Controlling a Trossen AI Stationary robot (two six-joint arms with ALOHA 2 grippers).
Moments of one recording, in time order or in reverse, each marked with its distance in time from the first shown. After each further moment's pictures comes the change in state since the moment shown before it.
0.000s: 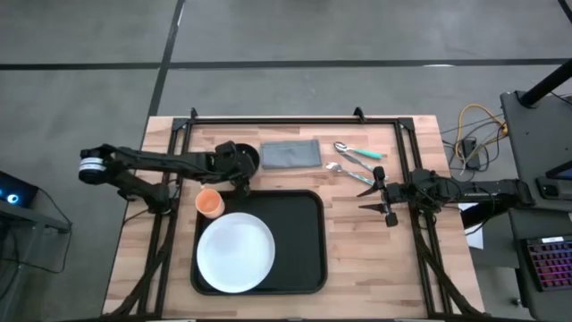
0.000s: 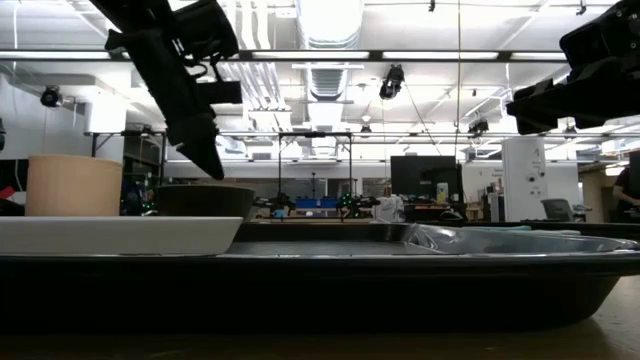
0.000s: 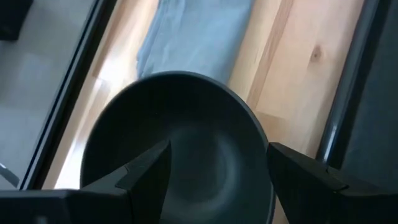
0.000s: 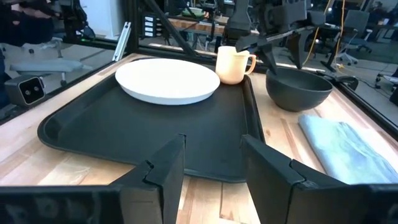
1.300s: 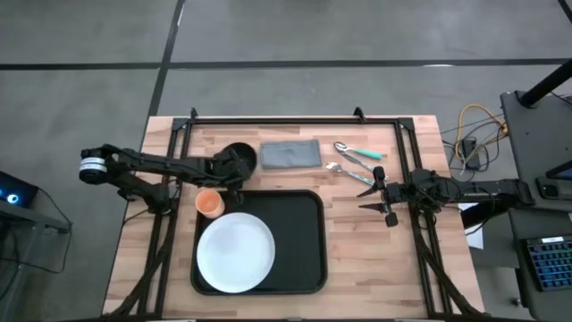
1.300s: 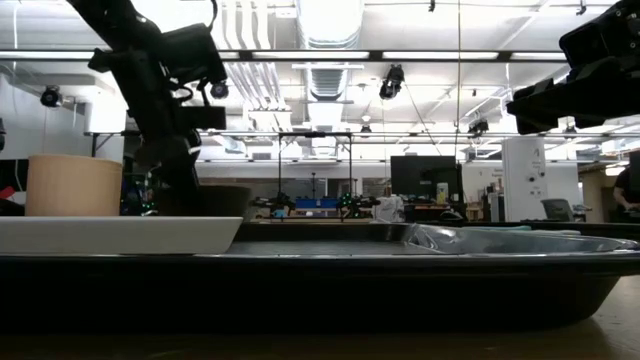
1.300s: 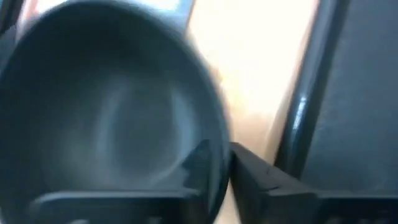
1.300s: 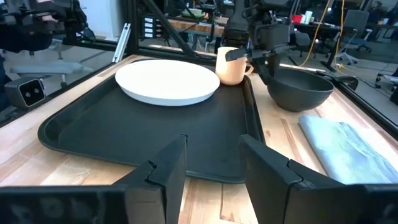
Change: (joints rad) left arm -0.002 0.005 -0.113 0.025 0.116 -0.019; right arm 0.000 0.001 0.000 0.005 0.001 0.007
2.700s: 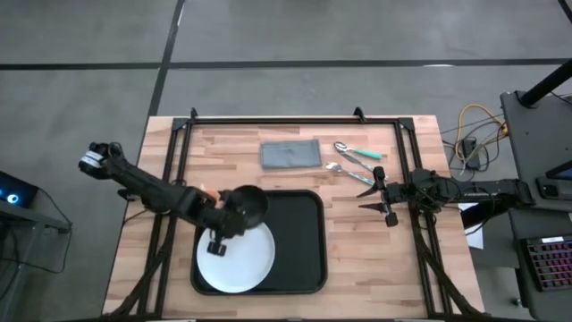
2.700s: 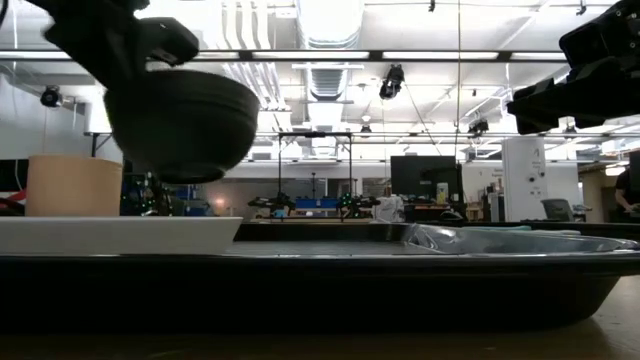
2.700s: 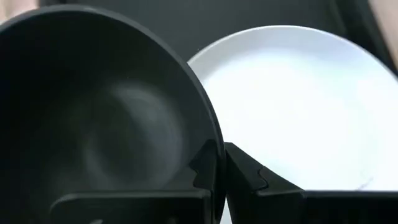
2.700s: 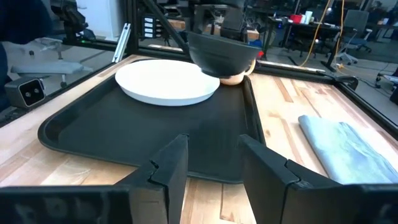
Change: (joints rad) left arm -0.567 0.000 0.330 -0.321 0.155 -0.050; right arm 0.000 0.000 0.000 0.000 0.000 0.000
